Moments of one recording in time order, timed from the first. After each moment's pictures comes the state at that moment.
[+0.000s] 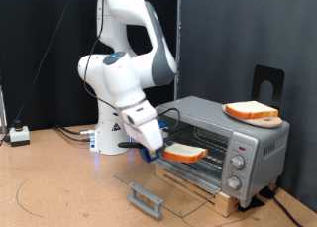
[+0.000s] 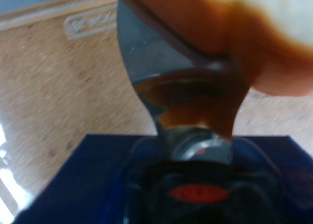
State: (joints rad) arm -0.21 -0.15 0.19 -2.71 0.70 2.64 -1.48
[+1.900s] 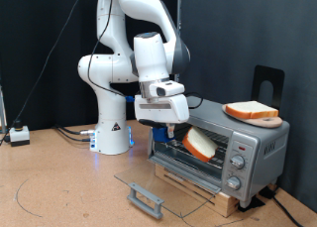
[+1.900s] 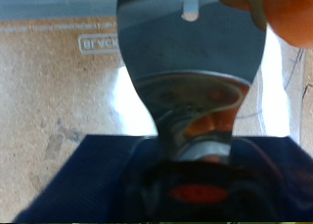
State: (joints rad) arm -0.21 -0.35 0.35 -2.80 0.47 2.68 -1.37
